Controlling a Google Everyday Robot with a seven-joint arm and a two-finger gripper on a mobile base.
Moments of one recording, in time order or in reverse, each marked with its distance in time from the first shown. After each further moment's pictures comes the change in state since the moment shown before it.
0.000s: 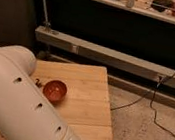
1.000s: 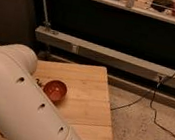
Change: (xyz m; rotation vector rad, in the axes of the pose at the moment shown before) arm 0.004 -0.005 -0.018 0.026 -0.013 0.030
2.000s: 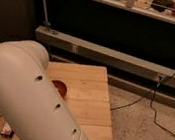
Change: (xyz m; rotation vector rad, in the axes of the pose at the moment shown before) arm -0.004 -0.006 -0.036 0.028 -0.103 0.048
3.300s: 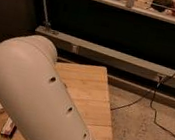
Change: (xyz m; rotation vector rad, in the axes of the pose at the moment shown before) arm 0.007 -0.014 -0.045 0.043 -0.001 0.015
